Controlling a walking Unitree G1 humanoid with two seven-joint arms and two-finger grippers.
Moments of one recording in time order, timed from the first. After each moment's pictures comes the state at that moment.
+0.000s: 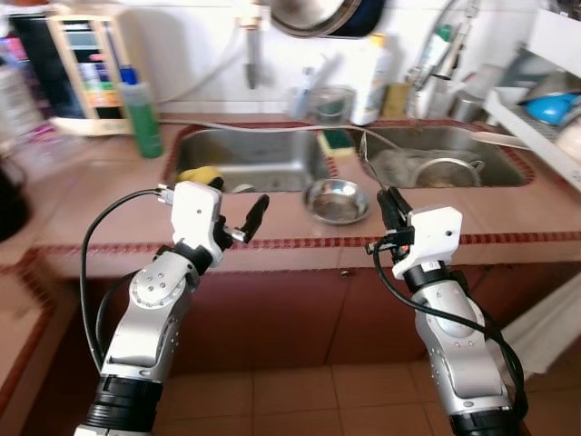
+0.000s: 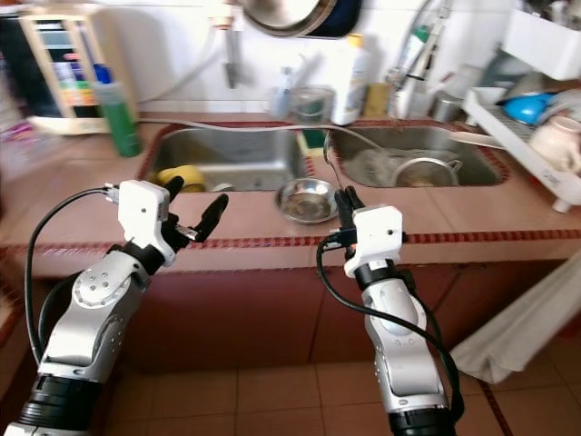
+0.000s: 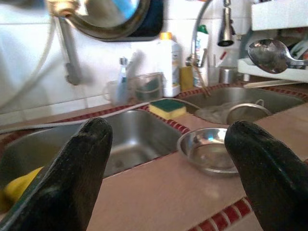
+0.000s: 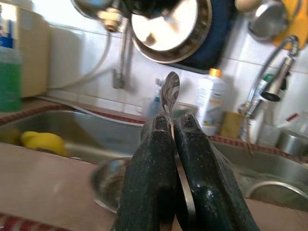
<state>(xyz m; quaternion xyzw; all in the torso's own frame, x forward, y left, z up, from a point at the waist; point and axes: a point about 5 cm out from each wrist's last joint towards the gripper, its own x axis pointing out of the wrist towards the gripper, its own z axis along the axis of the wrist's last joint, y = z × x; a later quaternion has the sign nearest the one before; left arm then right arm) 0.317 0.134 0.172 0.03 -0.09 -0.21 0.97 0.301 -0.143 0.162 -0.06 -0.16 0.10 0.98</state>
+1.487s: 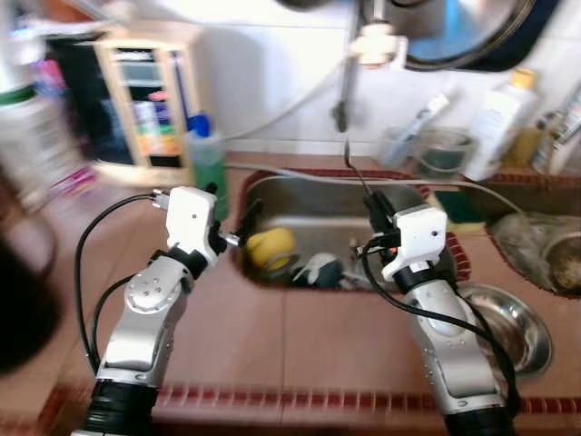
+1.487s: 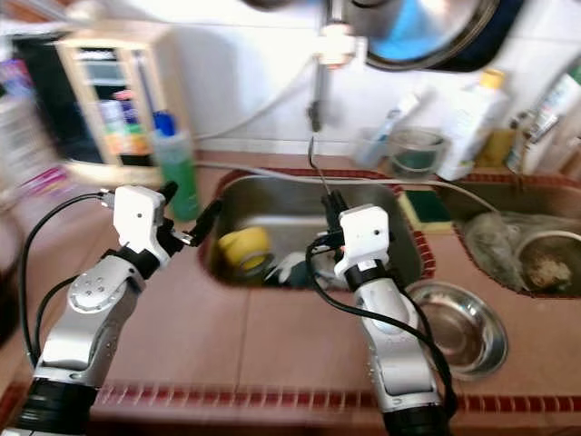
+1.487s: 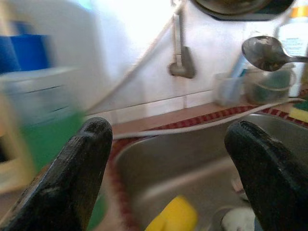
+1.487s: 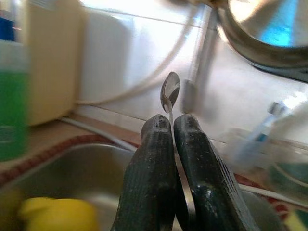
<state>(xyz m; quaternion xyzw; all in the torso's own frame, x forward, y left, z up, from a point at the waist) 0.314 0.134 0.165 0.04 -0.08 -0.22 0.97 0.301 -0.133 0.159 -0.07 -0.15 0.13 0.98</state>
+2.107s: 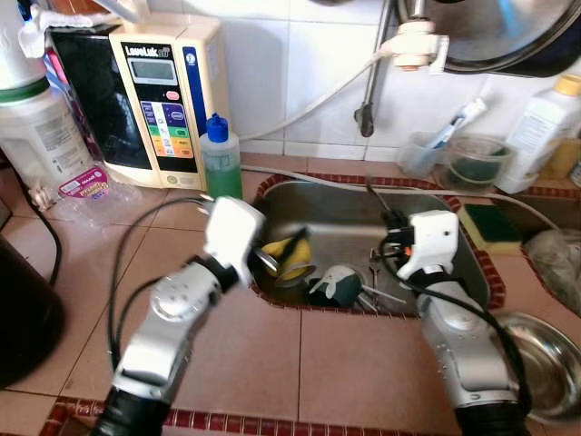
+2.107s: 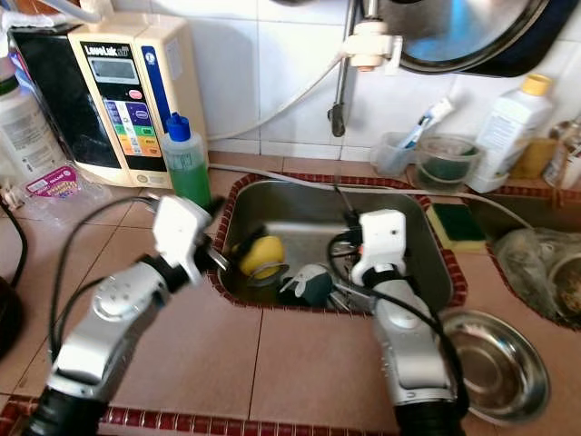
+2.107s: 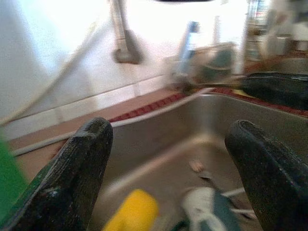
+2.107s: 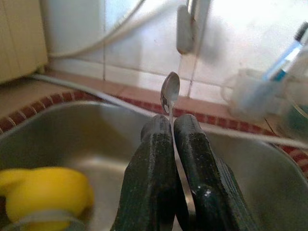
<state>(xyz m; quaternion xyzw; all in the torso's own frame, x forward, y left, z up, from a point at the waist) 0.292 0.093 0.166 0.06 -0.05 -0.35 0.93 0.312 -0.162 0.136 -0.04 -0.04 0.08 1.00</state>
